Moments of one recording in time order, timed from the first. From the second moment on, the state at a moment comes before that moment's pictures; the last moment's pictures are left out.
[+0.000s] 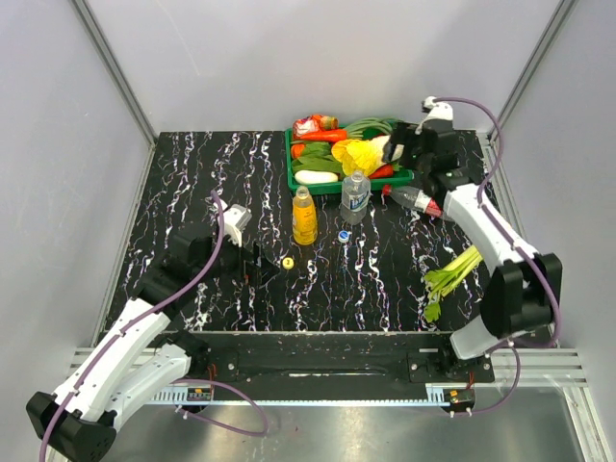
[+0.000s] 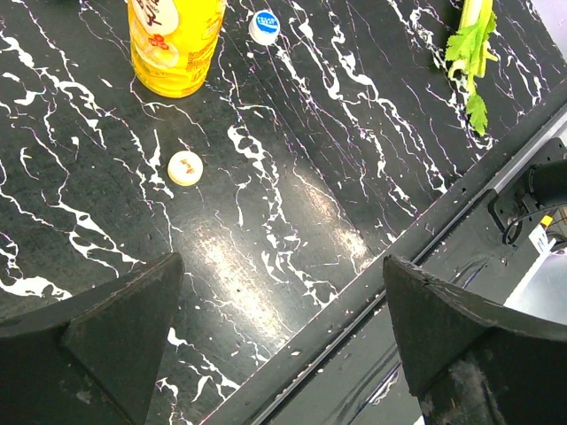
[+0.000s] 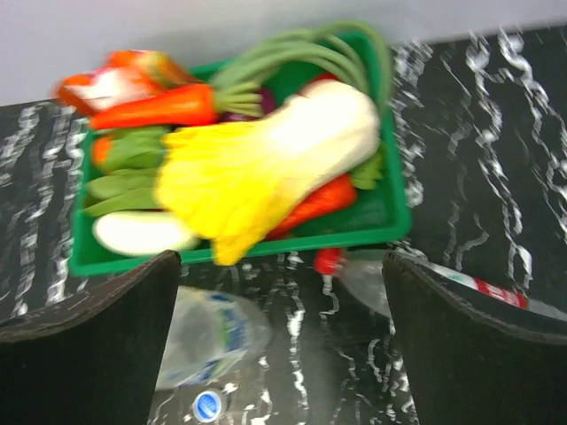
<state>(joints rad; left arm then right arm) -0.48 0.73 0.72 -0.52 0.36 -0.24 0.29 1.51 1.32 -0.13 0.15 0.27</state>
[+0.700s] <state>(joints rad) -0.48 0.77 0.72 -0.52 0.40 -0.24 -0.06 2.03 1.56 -0.40 -0.09 0.43</state>
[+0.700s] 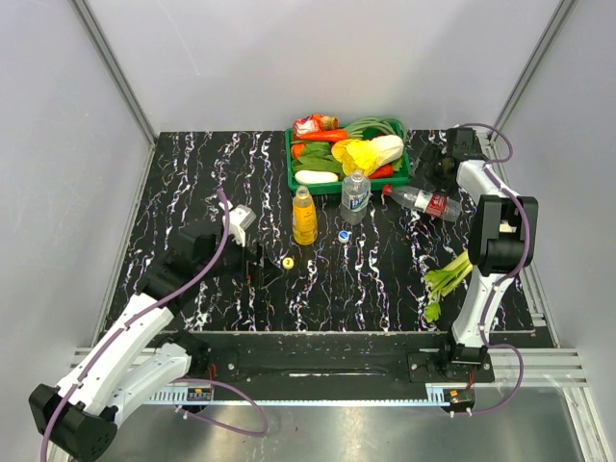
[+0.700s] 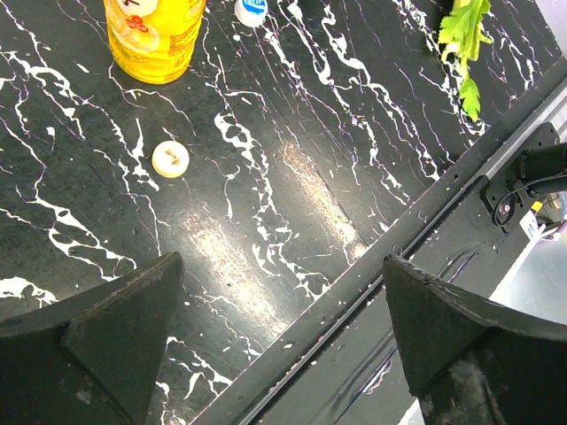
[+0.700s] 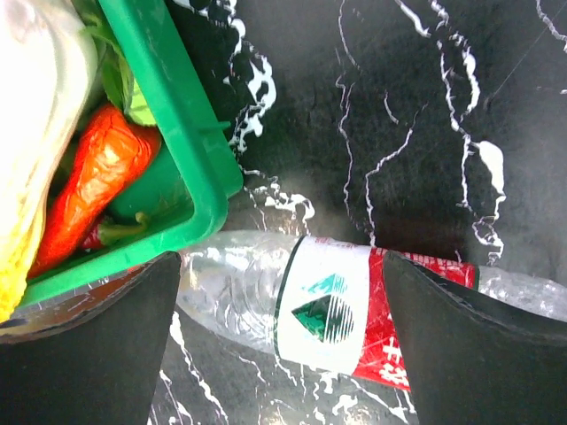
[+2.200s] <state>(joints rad) -0.75 1.00 0.68 -0.30 0.26 -0.57 0.27 1.41 0.96 -0.54 -0.22 0.43</state>
